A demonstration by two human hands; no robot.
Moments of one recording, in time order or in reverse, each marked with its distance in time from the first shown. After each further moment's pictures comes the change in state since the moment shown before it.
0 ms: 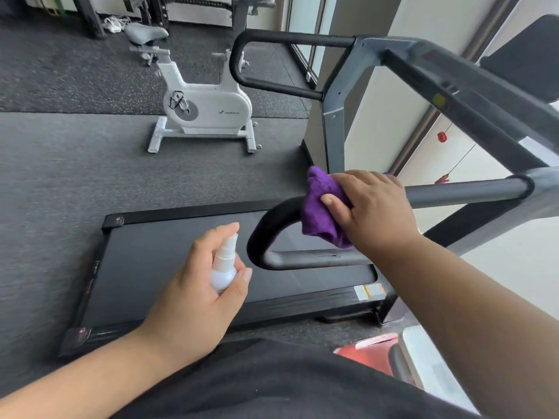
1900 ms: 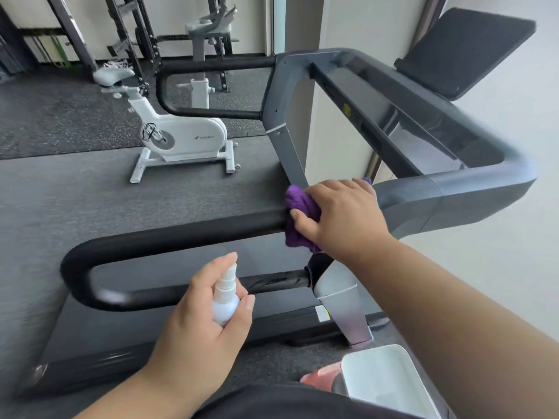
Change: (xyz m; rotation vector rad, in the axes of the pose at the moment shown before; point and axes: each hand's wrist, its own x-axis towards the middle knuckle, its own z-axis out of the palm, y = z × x) left_hand 0.052 0.172 0.249 0.049 0.082 0.059; right_hand -0.041 0.261 -0.054 -0.003 -0.027 0.116
